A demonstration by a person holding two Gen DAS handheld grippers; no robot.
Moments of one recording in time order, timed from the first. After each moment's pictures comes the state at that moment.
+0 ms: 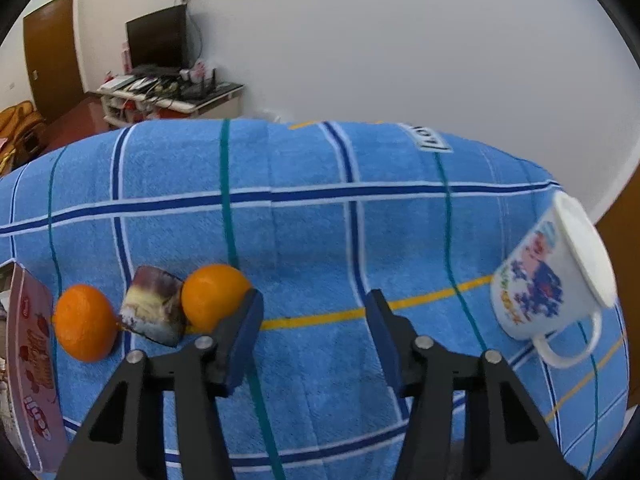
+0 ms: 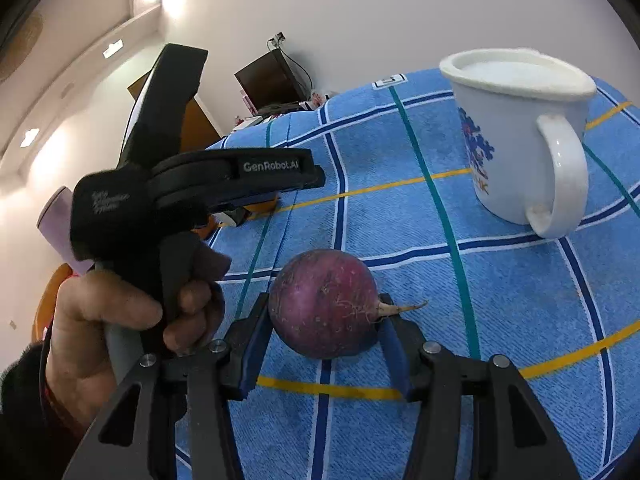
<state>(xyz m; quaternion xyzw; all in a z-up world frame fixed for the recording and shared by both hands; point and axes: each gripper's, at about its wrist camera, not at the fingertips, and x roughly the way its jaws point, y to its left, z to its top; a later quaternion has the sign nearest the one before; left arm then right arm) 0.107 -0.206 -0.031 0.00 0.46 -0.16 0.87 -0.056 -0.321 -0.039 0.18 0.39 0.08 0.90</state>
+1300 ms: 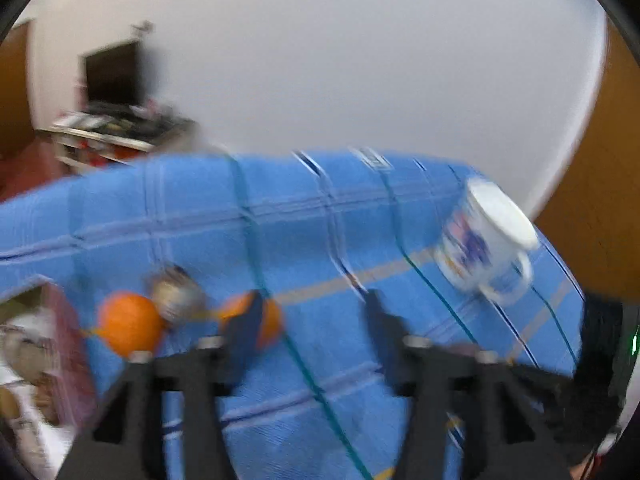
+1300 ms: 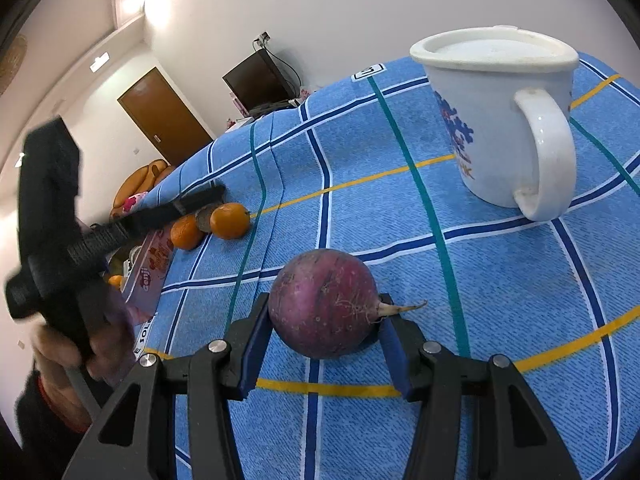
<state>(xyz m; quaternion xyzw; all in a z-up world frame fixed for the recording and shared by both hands) 0.064 -0.135 0.021 0.00 0.39 -0.26 0.88 -0.059 -0.330 -0.040 0.20 0.40 0.07 0.89</state>
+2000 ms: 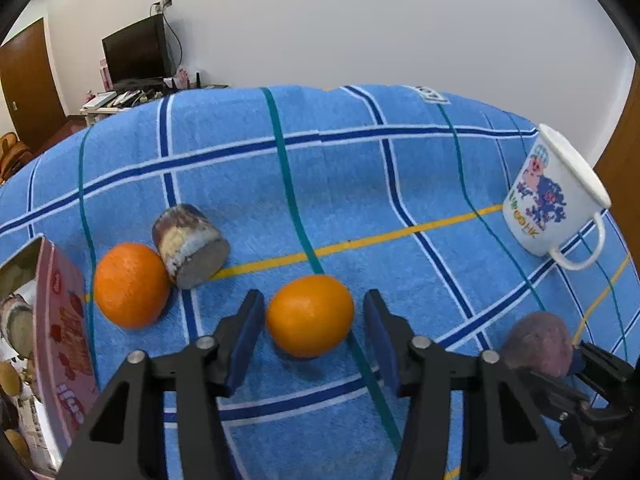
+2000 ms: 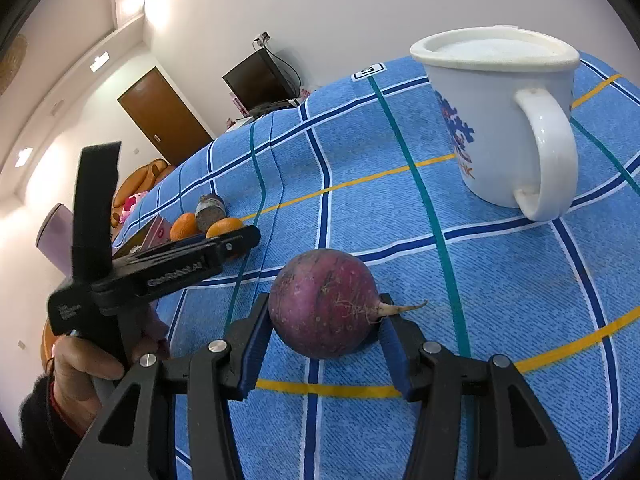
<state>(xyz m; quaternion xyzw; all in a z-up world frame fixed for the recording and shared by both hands) 0.078 -0.152 -0.036 0.06 0.45 -0.21 0.87 -0.057 -0.328 -0.041 0.20 0.40 0.07 0.89</state>
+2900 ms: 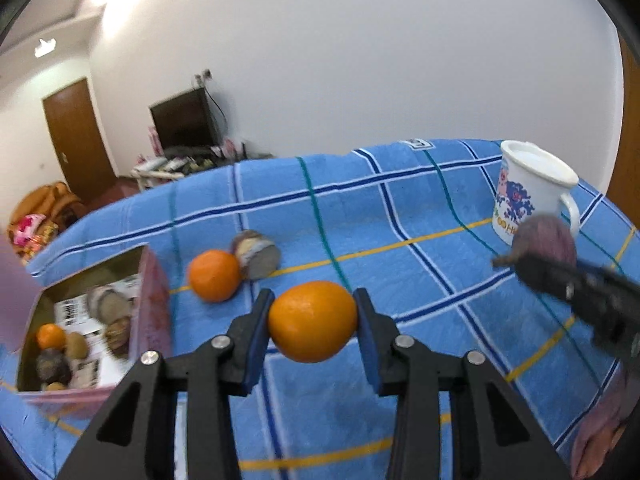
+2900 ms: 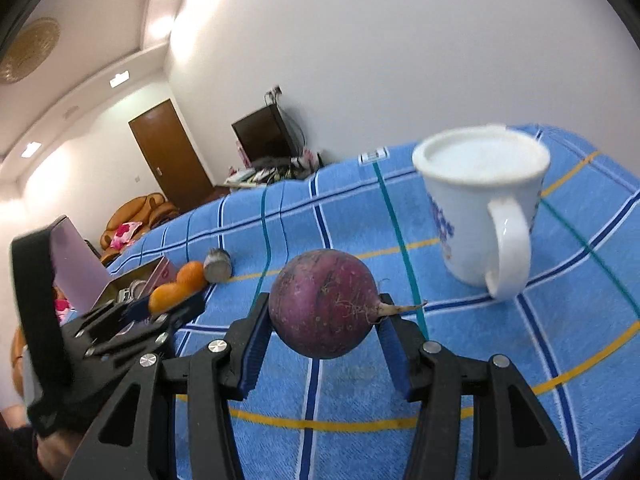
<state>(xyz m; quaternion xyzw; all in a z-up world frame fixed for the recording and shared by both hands) -0.029 -0.140 -0.003 0.10 0.31 -0.13 0.94 -0.077 -0.326 -0.007 0.15 0.28 0.04 0.95</state>
